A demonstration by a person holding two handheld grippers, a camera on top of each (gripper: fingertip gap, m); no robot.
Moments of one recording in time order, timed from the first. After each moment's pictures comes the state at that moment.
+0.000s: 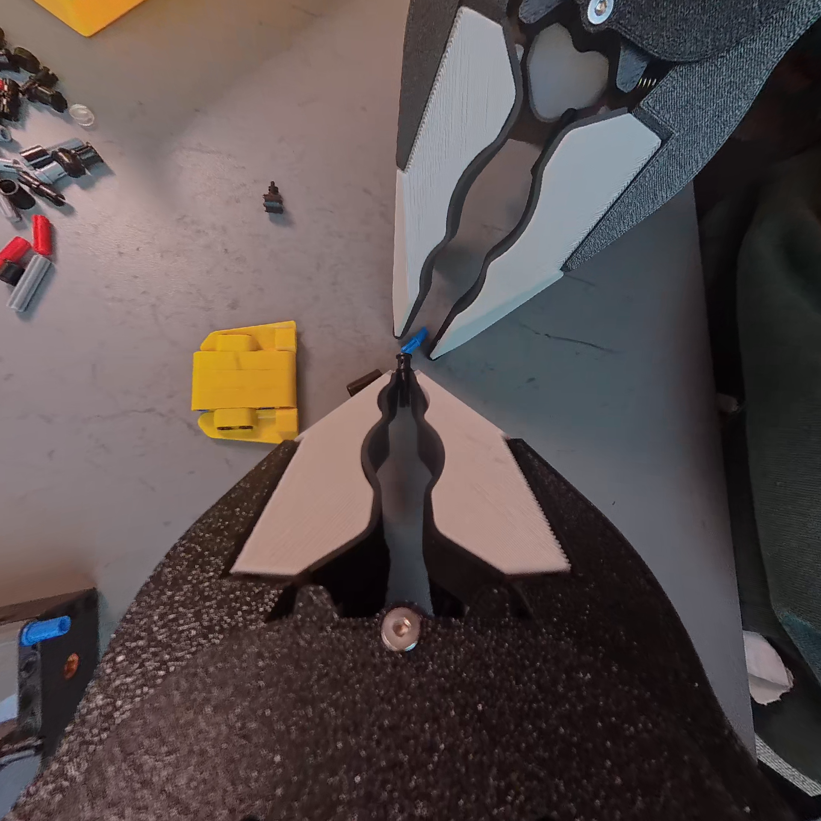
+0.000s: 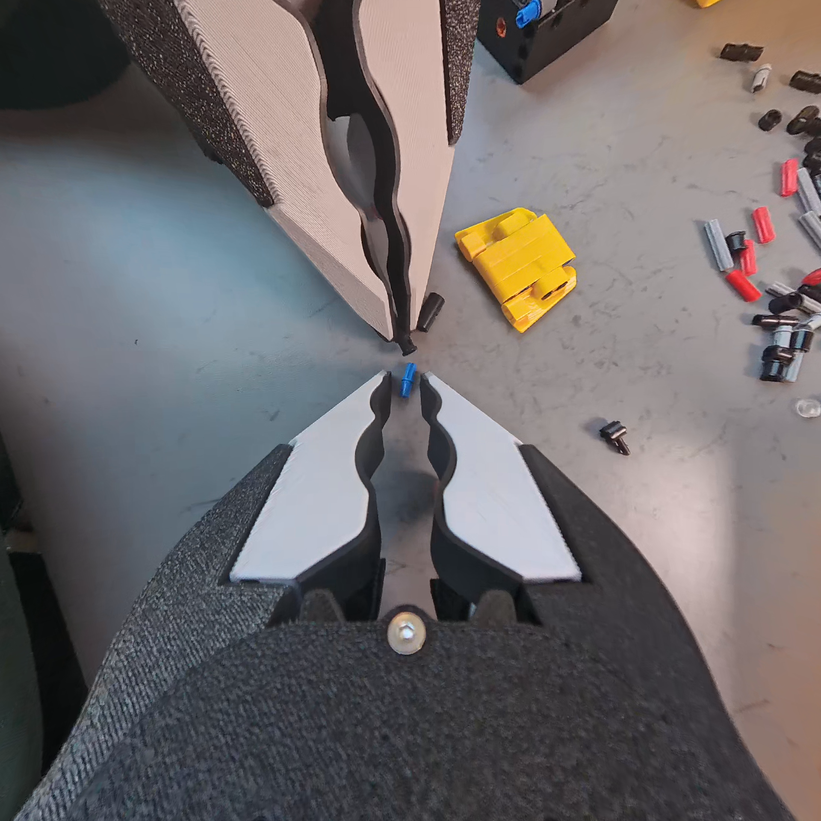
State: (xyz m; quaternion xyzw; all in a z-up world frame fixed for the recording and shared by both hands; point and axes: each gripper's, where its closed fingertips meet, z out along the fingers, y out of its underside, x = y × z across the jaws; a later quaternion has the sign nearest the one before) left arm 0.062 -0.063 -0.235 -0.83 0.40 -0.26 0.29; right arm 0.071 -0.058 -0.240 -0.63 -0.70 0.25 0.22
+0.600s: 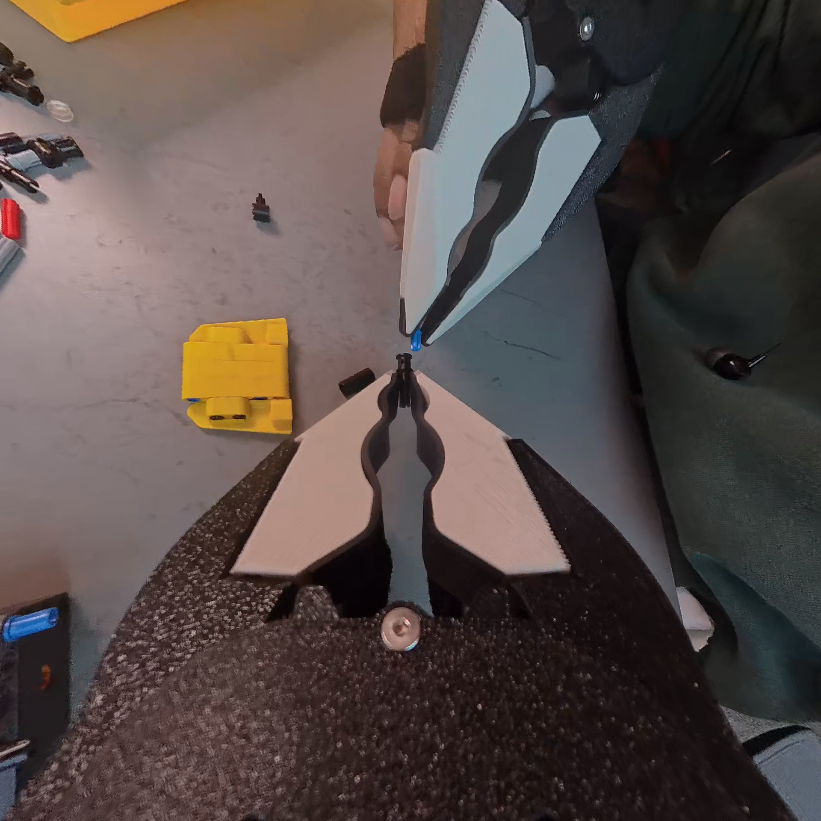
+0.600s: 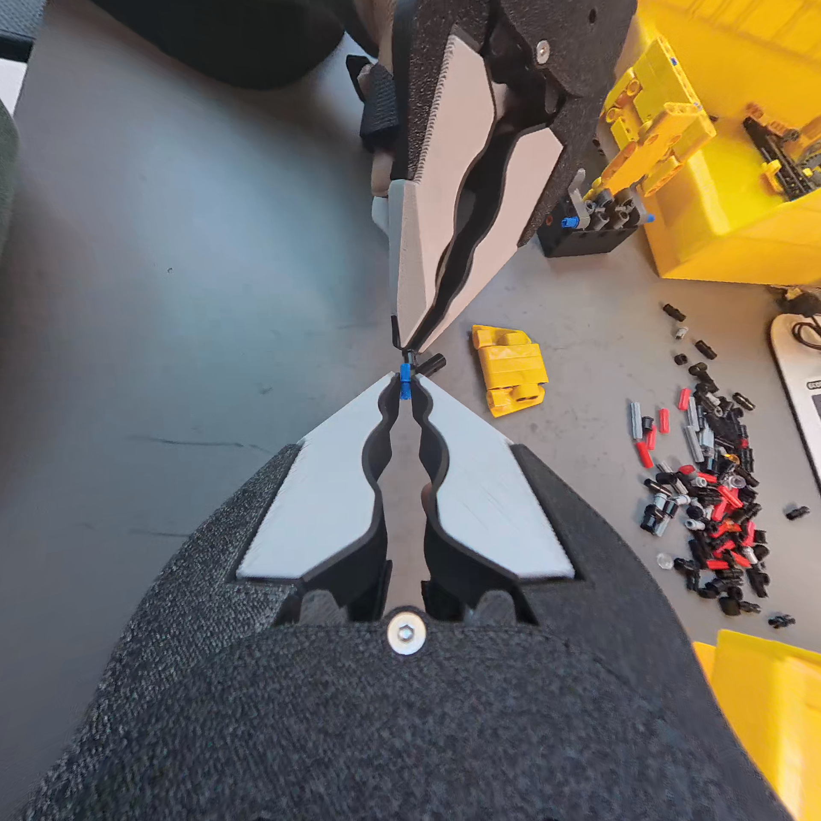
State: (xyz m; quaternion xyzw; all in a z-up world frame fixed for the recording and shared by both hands) left arm 0.057 -0.069 -0.221 -0.81 0.37 -0.36 0.28; right arm 0.063 -0.064 -0.216 -0.42 -0.80 0.28 0.32
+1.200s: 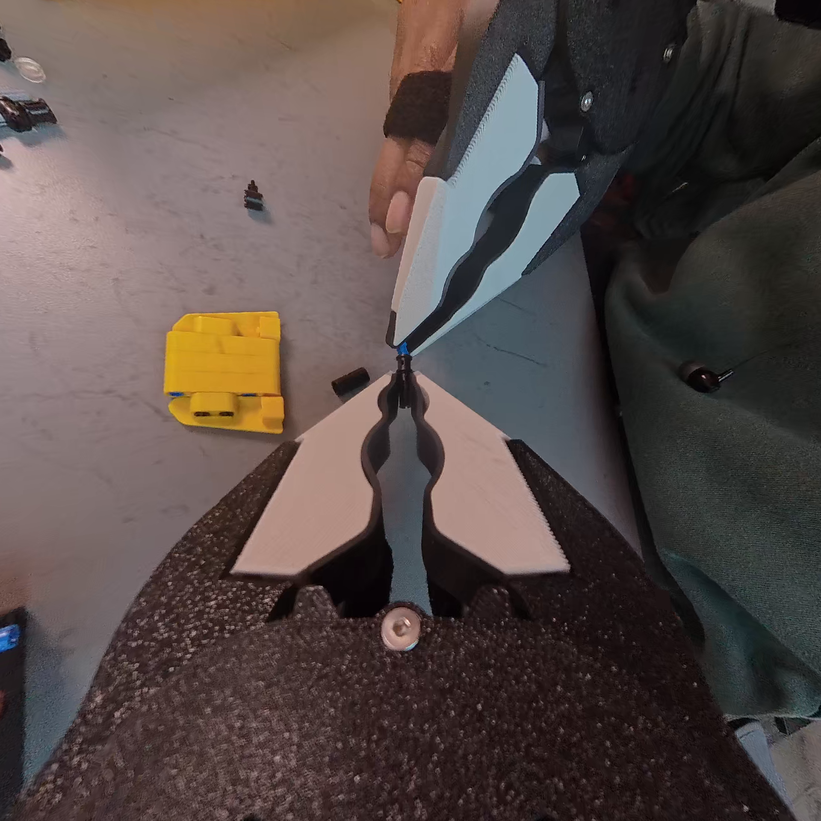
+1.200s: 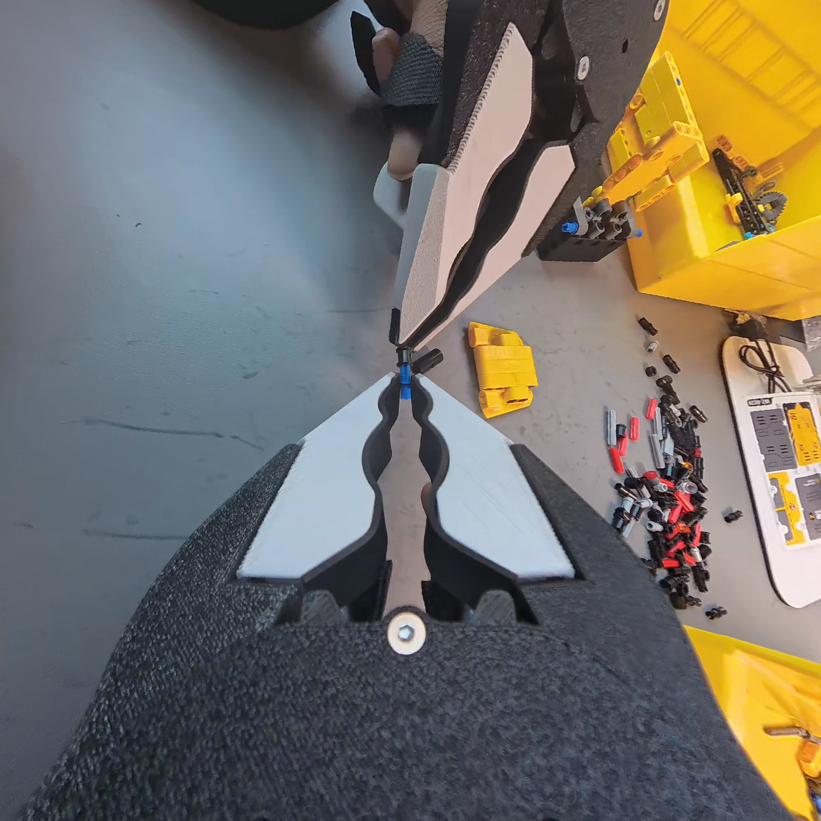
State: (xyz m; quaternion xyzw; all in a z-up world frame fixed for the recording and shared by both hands) left arm 0.060 -0.071 -0.221 -0.81 0.35 -0.39 0.27; right arm 0.061 -0.062 -0.224 -0.39 -0.82 0.23 0.35
